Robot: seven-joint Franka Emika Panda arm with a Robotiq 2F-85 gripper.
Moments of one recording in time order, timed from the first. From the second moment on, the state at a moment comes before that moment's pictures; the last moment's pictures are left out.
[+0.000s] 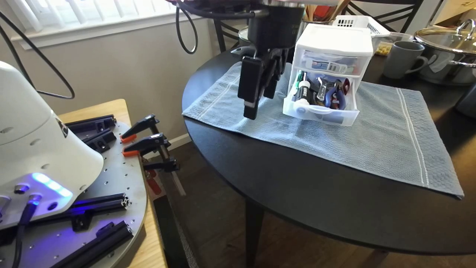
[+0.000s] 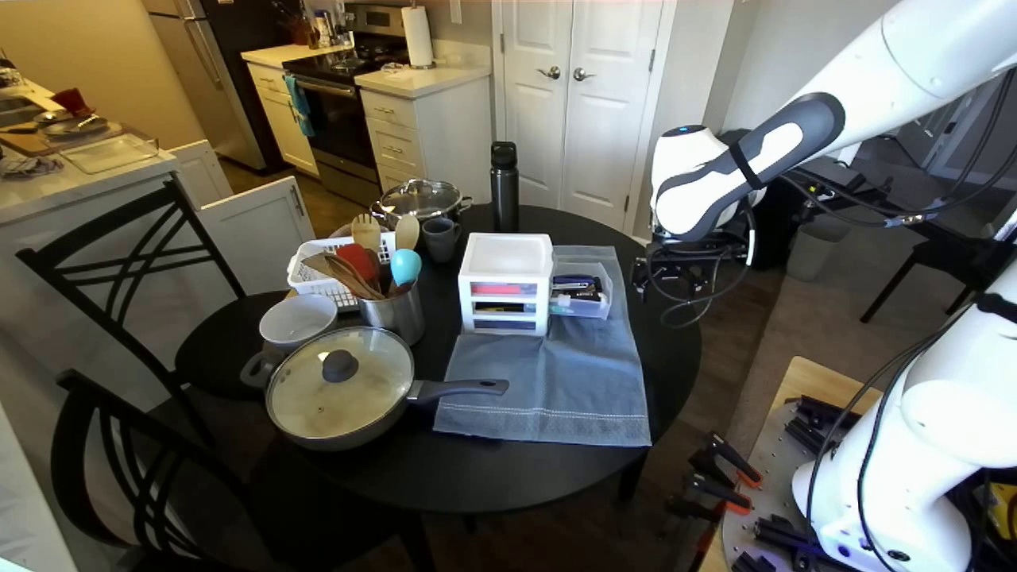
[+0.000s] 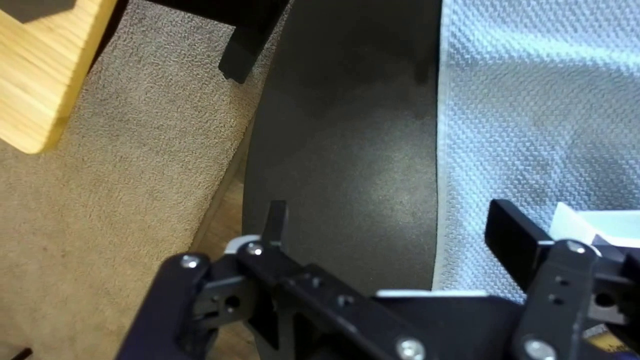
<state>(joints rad) -0.22 -0.04 -0.11 -2.54 -0.10 2.36 0.75</state>
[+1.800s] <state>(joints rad) -0.13 0.27 -0.21 -2.43 -0.15 2.67 0.77</state>
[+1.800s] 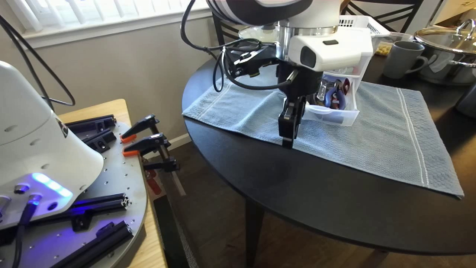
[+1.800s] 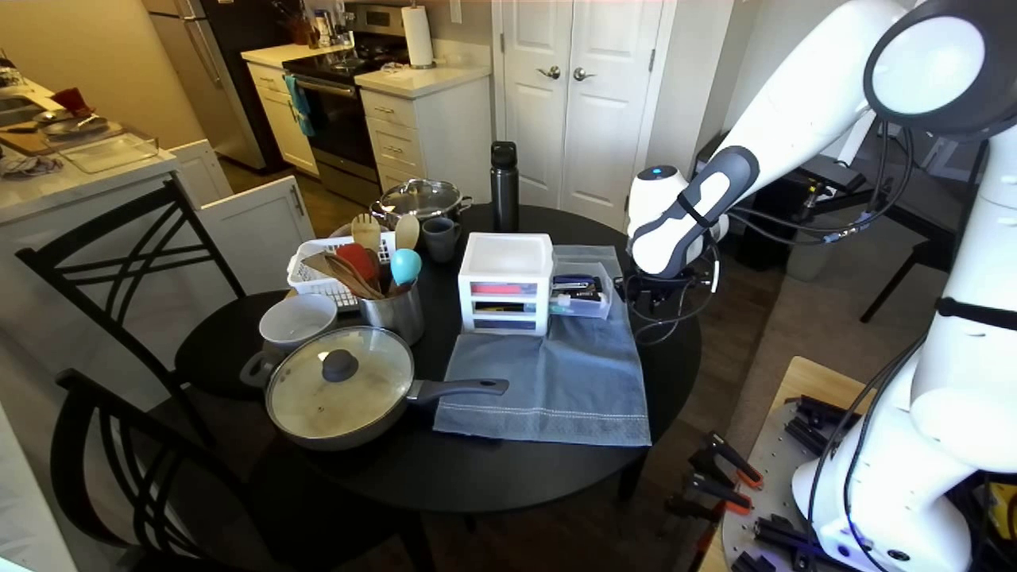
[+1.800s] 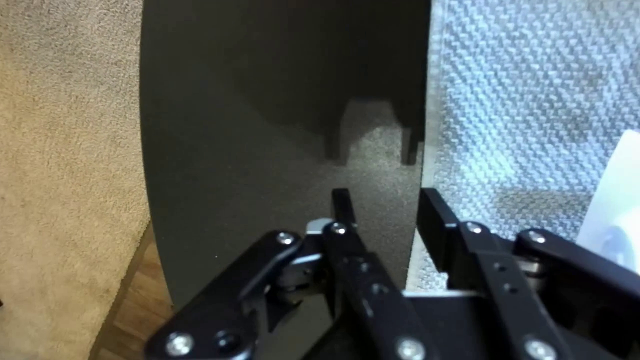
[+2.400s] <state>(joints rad) -0.12 0.26 -0.21 -2.41 0.02 2.76 0.75</state>
